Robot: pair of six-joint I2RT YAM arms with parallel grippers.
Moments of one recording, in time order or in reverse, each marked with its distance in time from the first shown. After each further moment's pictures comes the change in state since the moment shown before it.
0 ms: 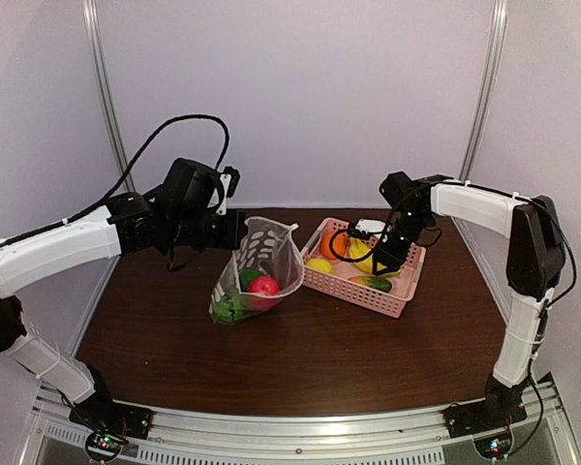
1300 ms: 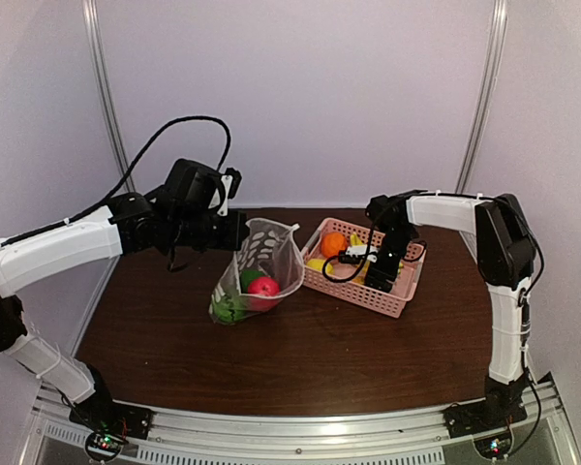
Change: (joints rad) left arm 0.000 0.006 0.000 0.000 0.018 -0.017; right arm 0.017 0.219 0.077 -0.084 -0.048 -0.089
